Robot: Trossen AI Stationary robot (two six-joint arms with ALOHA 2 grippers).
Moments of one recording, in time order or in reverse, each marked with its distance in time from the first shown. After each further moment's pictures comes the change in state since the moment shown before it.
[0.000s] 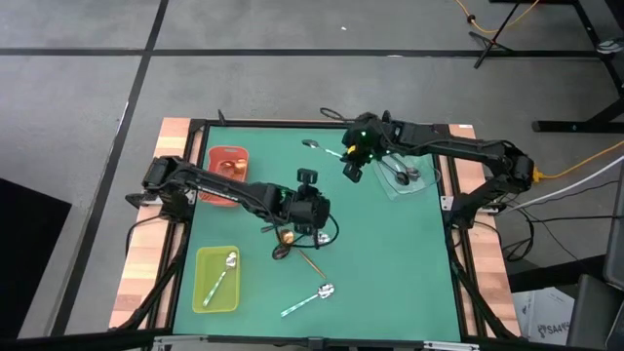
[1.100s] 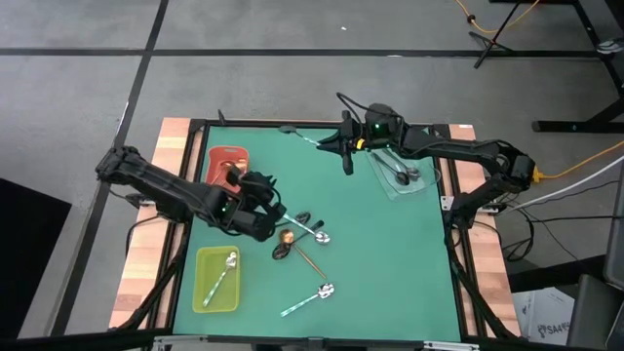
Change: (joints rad) left arm -0.165 -0.402 -0.333 -0.196 -0.410 -1.170; right arm -0.056 0.003 -0.181 0.804 -0.359 -0.171
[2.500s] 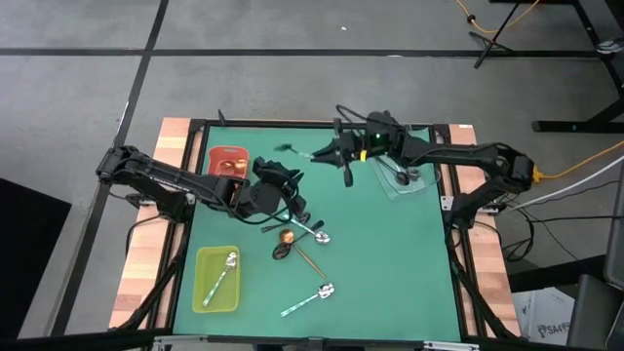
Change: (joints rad) left arm 0.137 0.001 -0.076 0.645 0.177 0.439; right arm 0.099 0.001 0.000 0.134 -0.077 -0.051
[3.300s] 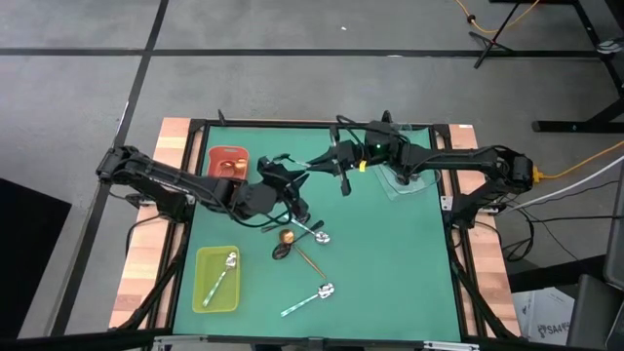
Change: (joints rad) left arm -0.023 0.001 0.000 0.143 -0.002 0.119; right arm 0.078 0.000 0.000 0.068 0.062 -0.001
